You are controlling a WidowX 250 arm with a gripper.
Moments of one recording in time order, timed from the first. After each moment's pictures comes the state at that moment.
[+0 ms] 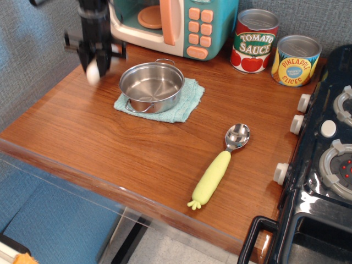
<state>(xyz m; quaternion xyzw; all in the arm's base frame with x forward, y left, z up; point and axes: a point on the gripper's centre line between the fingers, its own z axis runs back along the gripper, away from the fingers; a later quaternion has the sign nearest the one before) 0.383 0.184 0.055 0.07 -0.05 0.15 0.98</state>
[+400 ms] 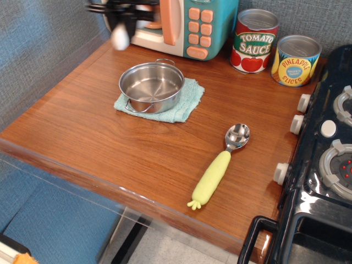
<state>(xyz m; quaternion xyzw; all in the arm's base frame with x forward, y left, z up) 0.404 0.103 0.102 0.03 -0.09 0.08 0.99</state>
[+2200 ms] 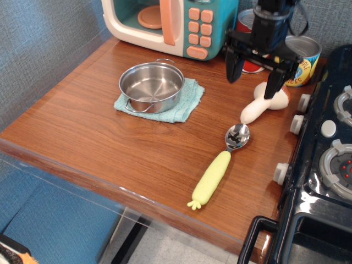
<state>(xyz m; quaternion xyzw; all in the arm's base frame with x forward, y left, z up) 0.397 -0.080 0.082 0.03 -0.06 -0.10 0.99</state>
